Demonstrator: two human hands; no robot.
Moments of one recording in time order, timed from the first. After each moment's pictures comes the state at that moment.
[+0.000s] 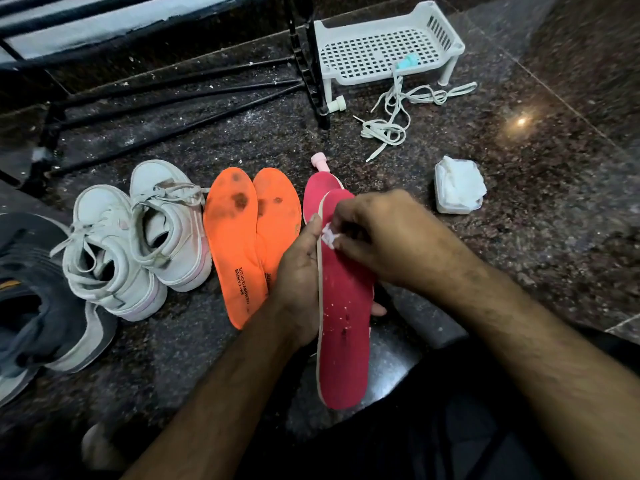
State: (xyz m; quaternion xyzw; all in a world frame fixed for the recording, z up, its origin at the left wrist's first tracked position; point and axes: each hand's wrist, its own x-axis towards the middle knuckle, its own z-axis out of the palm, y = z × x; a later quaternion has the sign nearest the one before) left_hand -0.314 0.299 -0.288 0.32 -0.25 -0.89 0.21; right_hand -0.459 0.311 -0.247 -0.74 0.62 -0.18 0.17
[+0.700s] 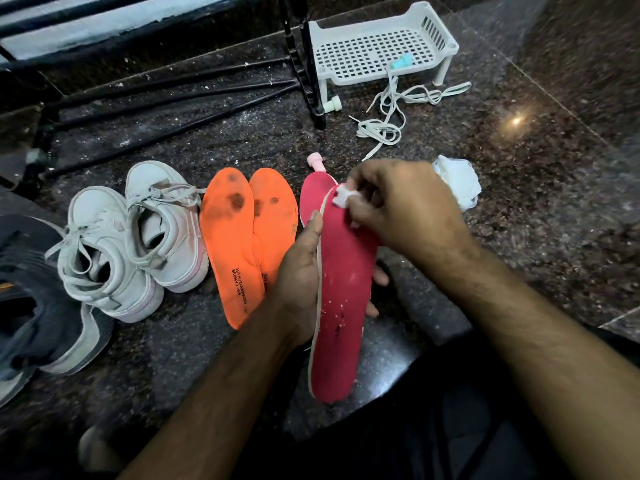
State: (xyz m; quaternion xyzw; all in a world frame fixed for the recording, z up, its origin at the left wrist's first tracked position) left_hand -0.318 0.301 -0.291 0.30 -0.31 -0.88 0.20; right_hand -0.471 0.301 -0.242 -0.64 0.73 -0.23 0.12
